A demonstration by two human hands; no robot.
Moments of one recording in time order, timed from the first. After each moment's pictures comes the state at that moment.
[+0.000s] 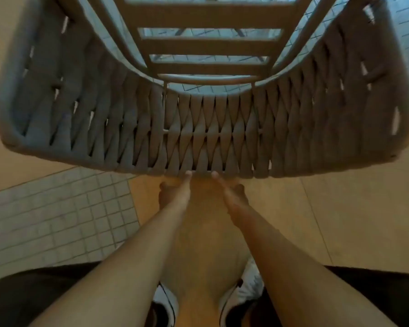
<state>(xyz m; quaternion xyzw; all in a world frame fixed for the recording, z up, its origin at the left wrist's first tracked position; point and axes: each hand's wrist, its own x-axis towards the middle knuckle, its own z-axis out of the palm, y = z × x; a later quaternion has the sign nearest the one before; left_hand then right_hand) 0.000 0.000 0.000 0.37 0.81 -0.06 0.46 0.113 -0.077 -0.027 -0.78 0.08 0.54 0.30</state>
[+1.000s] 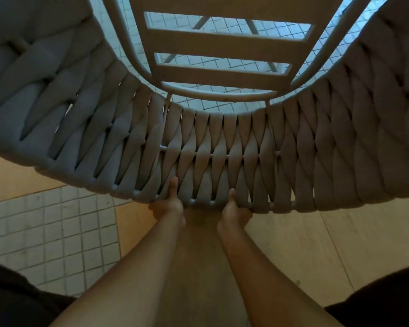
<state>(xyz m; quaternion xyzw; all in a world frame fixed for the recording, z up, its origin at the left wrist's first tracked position) -0.001 0.039 -0.142 0.13 0.78 0.30 0.53 0.095 -0.027 -0.140 -0.69 0.28 0.30 0.60</state>
